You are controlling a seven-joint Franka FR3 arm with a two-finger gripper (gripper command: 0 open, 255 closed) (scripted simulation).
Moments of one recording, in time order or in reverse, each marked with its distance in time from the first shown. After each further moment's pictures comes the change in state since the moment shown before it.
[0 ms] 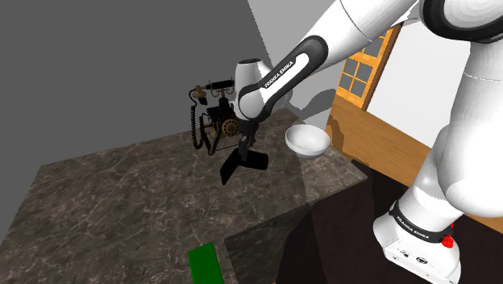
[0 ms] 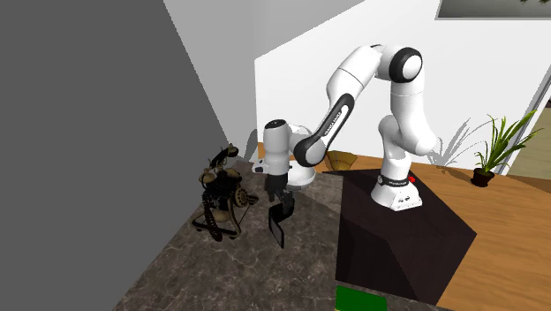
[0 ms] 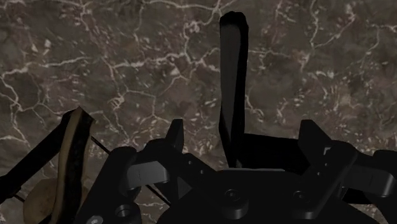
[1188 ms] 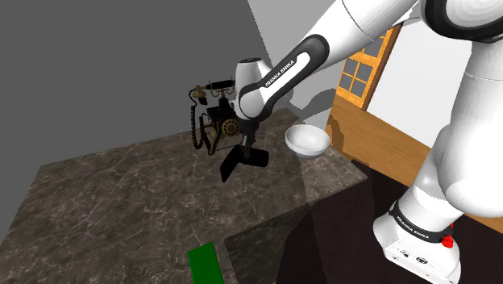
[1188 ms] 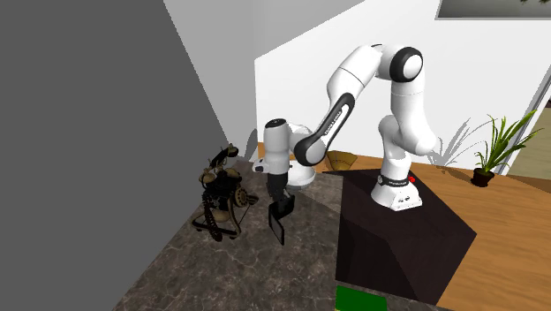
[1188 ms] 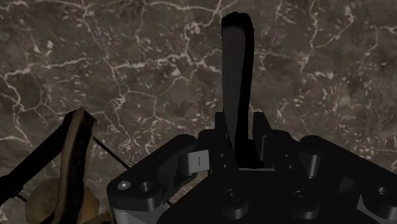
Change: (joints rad) arm -0.001 -0.008 -0.001 -0.004 0.000 -0.004 -0.002
